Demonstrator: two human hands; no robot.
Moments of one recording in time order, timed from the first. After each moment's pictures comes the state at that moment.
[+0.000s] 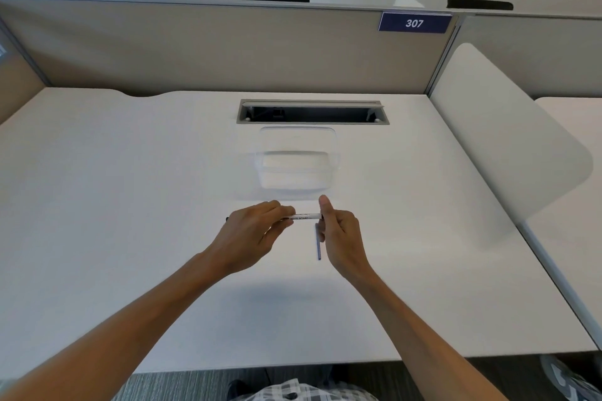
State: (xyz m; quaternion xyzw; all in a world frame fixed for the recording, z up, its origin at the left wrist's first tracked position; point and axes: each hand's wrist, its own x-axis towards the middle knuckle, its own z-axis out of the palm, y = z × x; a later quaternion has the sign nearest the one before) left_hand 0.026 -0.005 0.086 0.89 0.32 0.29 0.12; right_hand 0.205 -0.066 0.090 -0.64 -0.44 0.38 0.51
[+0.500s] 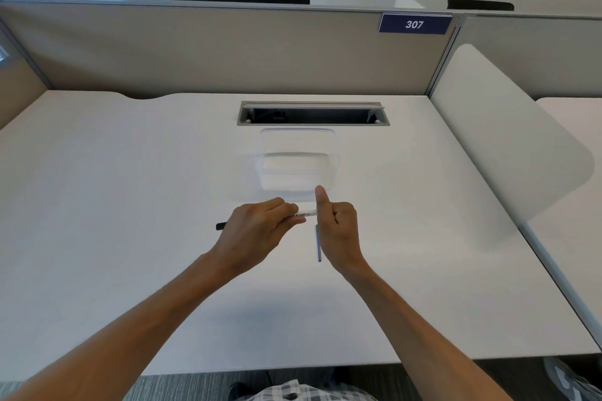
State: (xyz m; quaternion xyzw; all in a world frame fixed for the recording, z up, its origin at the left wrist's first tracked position) left_hand 0.038 -0.014 0.114 0.89 0.31 0.32 0.08; right_hand 0.197 -0.055 0.101 -0.62 -0.45 0.32 0.56
